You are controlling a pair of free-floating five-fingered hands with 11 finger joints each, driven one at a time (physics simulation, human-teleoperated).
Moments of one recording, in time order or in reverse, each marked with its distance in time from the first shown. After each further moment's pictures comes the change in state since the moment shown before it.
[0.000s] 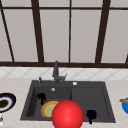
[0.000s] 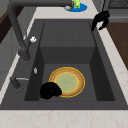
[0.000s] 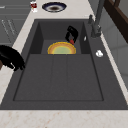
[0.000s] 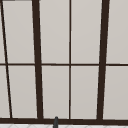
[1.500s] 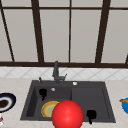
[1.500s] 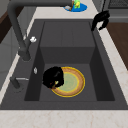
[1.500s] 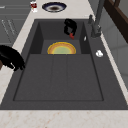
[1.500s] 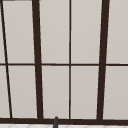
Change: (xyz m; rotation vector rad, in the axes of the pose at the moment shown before) left hand 0.063 0.046 -0.054 -0.181 0.141 -0.134; right hand 0.000 0.000 0.000 0.000 0.000 0.000
